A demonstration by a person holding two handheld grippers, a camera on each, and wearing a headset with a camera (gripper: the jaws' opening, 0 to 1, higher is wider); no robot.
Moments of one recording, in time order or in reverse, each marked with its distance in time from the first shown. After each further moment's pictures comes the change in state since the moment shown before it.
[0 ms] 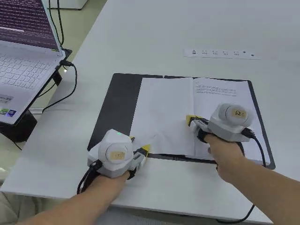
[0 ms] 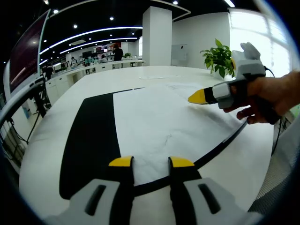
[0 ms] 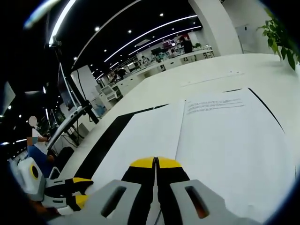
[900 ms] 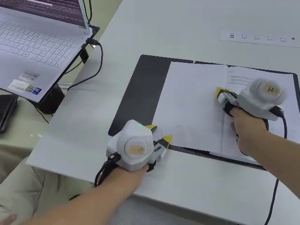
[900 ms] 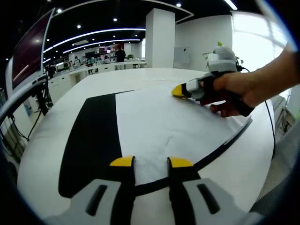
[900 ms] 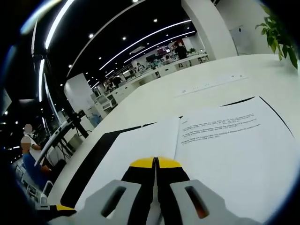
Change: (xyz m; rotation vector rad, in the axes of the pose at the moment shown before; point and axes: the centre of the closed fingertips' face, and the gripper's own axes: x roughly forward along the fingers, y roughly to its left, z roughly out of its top) left arm 0.007 0.003 -0.002 -0.025 -0.021 0.016; right arm 0.058 -0.019 0.045 0.030 -0.095 -0.029
